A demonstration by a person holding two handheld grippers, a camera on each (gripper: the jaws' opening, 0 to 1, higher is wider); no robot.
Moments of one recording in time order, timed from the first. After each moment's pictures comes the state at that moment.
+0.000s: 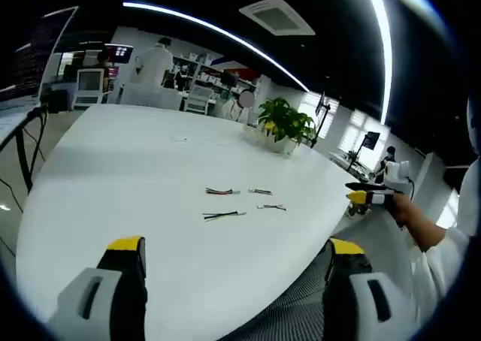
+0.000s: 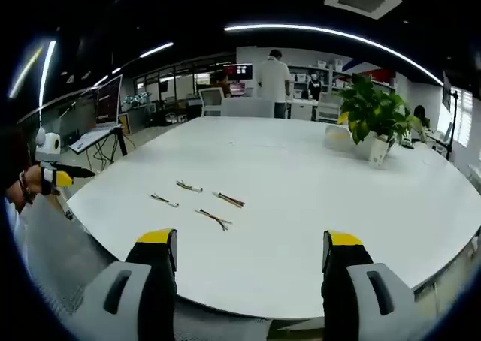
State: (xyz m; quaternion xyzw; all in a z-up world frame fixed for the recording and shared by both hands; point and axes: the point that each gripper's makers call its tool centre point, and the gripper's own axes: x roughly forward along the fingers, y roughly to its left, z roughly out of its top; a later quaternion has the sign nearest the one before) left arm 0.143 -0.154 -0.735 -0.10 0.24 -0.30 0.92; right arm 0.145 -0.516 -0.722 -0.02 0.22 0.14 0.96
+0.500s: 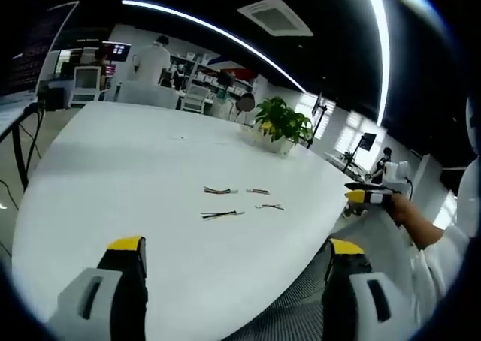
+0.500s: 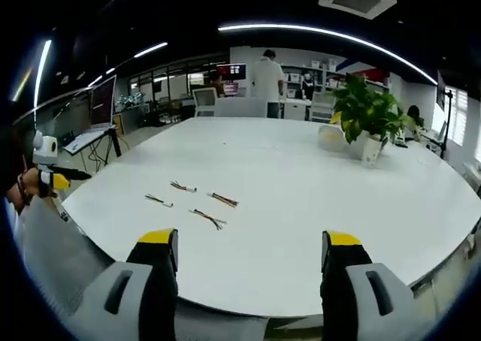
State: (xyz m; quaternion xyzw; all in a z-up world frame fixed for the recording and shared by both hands) left arm 0.146 -0.155 -0.738 -0.11 0.24 -0.31 0.91; right arm 0.145 -0.521 -0.721 -0.02 0.22 0.12 0.97
